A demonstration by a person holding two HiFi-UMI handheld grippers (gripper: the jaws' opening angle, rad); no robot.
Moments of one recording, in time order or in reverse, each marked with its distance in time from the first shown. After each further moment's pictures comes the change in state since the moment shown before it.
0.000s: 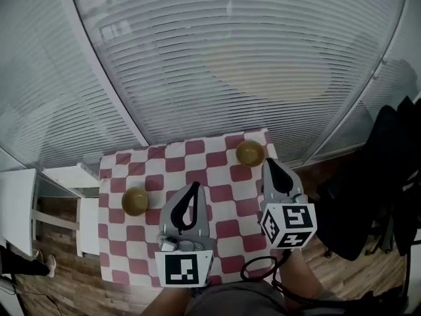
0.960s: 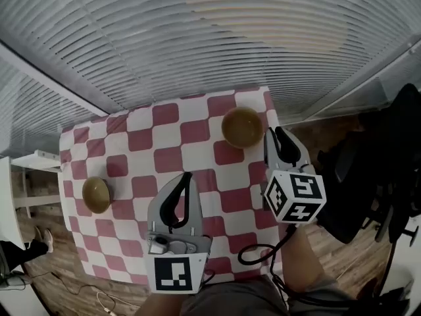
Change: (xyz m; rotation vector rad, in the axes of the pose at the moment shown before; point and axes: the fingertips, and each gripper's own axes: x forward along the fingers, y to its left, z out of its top) left arm 0.085 -0.021 -0.129 -0.090 0.266 -0.001; right arm 0.109 -0.099 -0.127 0.084 0.267 -0.061
